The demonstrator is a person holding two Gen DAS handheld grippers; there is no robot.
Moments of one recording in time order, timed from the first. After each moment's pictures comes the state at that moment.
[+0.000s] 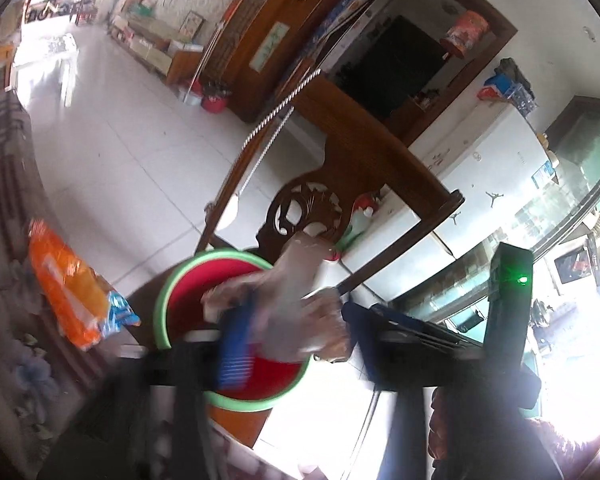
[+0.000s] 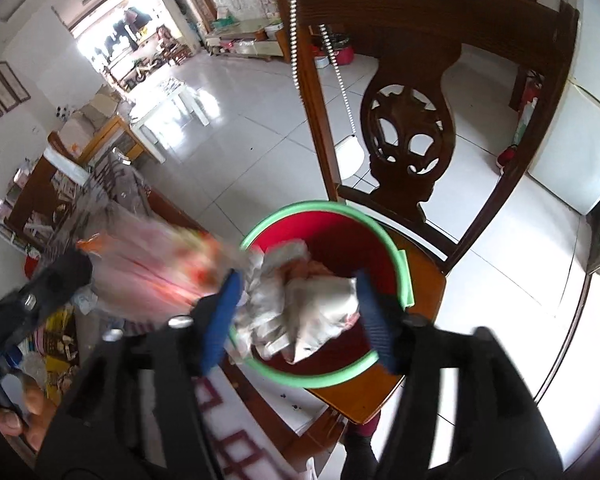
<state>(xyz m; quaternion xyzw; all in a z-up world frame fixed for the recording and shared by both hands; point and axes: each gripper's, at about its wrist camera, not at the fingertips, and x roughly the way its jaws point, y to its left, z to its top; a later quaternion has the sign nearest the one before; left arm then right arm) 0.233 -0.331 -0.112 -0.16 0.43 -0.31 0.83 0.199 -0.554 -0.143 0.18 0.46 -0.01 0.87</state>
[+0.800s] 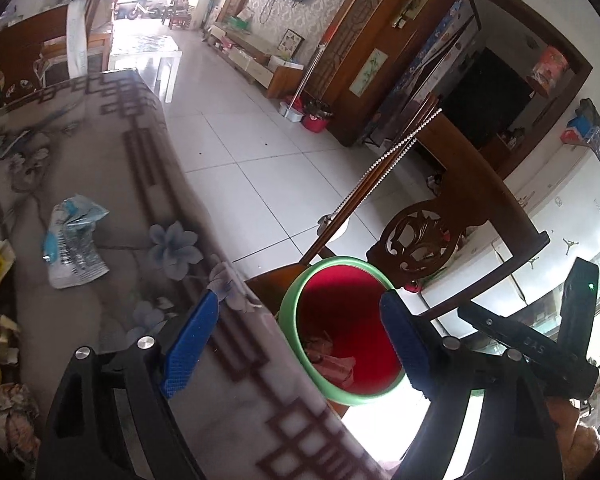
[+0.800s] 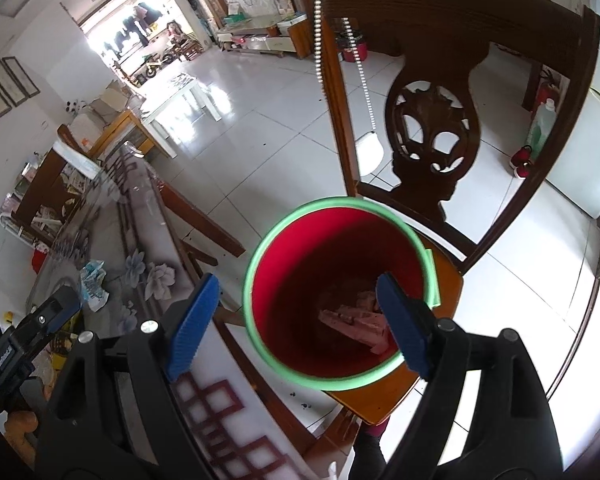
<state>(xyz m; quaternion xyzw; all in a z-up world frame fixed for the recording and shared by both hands) 0.210 -0.233 -0.132 -0.17 0.43 -0.13 0.88 0.210 -0.517 -0.146 0.18 0.47 0.03 0.86</state>
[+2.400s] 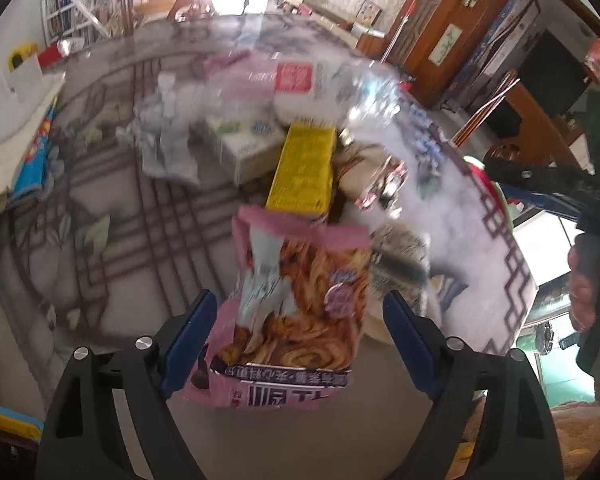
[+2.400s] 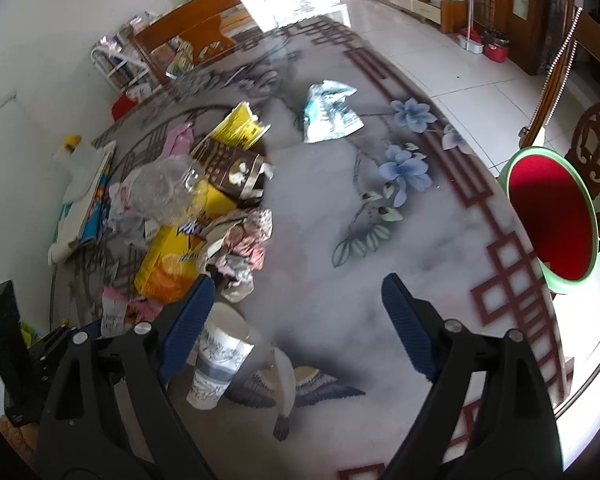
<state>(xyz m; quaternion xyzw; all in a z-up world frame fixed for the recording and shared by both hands) -0.025 0.032 -0.187 -0.14 0.52 -0.03 0.84 0.093 -0.203 -0.142 0.04 0.52 0.22 0.82</state>
